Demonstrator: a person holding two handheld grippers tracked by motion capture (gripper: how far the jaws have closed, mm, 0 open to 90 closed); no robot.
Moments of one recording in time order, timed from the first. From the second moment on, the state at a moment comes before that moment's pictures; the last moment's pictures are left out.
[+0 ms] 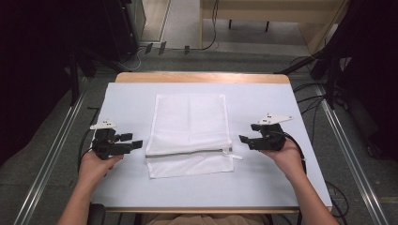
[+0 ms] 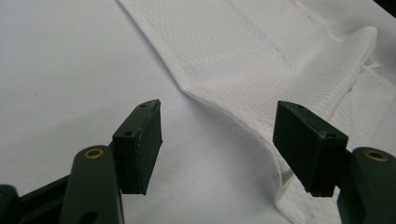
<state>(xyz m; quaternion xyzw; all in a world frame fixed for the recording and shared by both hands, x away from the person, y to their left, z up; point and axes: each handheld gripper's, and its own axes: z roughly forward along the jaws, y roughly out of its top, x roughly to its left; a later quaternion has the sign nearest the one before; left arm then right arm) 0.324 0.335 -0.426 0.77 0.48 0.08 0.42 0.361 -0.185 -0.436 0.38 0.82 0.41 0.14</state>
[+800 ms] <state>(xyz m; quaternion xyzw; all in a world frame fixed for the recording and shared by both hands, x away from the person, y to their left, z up) 0.328 0.351 -0.432 0.75 0.51 0.11 0.40 0.375 -0.210 -0.450 0.42 0.80 0.40 0.16</state>
